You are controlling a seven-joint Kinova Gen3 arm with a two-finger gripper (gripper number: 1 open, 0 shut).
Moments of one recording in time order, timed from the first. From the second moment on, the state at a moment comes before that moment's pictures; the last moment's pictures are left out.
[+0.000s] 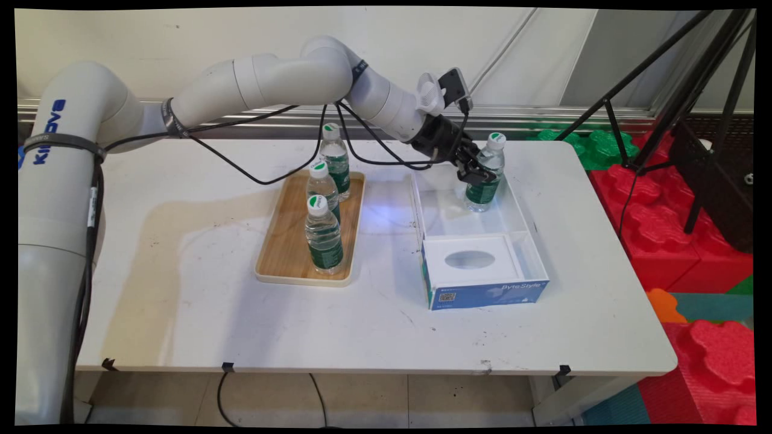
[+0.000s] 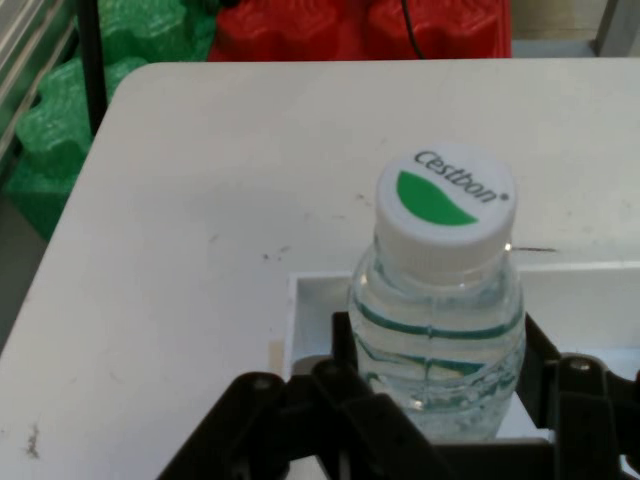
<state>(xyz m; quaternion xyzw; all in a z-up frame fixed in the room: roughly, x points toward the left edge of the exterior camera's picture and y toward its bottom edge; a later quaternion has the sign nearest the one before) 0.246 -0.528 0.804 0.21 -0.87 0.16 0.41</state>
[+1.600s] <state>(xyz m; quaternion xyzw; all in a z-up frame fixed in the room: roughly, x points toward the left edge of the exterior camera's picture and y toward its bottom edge) 0.301 -0.468 0.891 0.21 -0.85 0.19 0.45</state>
